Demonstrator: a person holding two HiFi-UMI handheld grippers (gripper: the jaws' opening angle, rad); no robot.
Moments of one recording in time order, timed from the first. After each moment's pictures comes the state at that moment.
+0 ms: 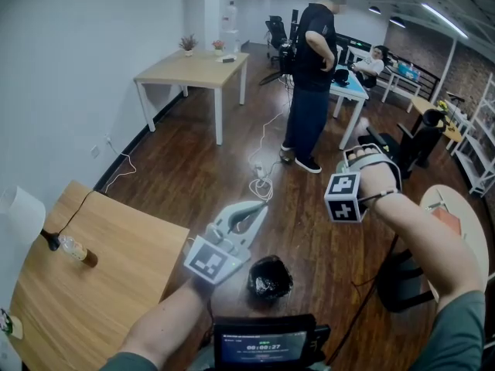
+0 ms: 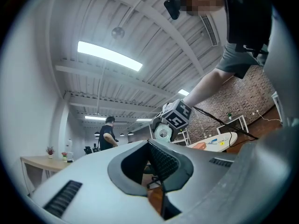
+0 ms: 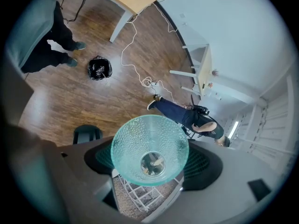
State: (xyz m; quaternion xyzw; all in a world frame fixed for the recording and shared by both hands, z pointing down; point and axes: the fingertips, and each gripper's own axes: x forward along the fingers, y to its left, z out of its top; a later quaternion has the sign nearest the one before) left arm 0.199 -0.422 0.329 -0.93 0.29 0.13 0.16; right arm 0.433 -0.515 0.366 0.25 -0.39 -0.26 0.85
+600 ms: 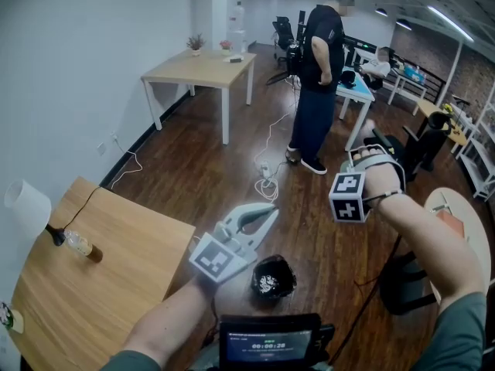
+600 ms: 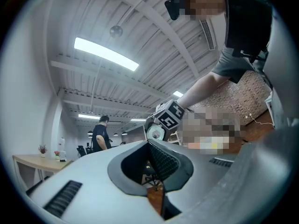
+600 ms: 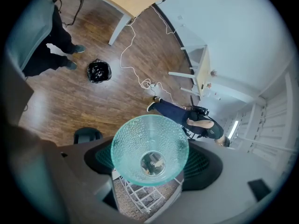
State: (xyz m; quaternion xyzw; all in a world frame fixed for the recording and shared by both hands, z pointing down) left arm 0.206 -0.405 0.327 -0.95 0.25 0.14 0.16; right arm 0.423 -0.510 0.364 0.26 -0.41 -0.26 0.84
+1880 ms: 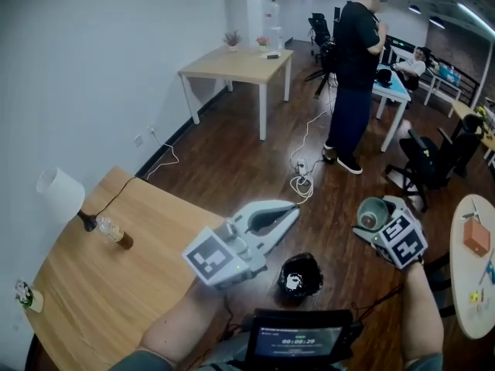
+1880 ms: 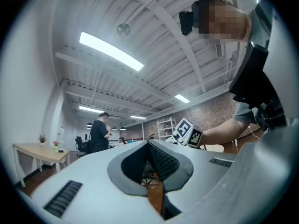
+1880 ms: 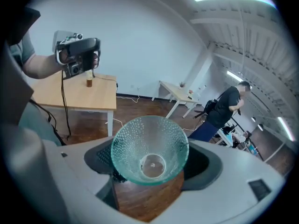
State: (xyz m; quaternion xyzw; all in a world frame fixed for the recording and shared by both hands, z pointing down) left arm 0.171 -0.363 0.265 -0.95 0.25 0.14 0.10; right arm 0.360 -0.436 0.418 0.42 -0.80 -0.01 0.43
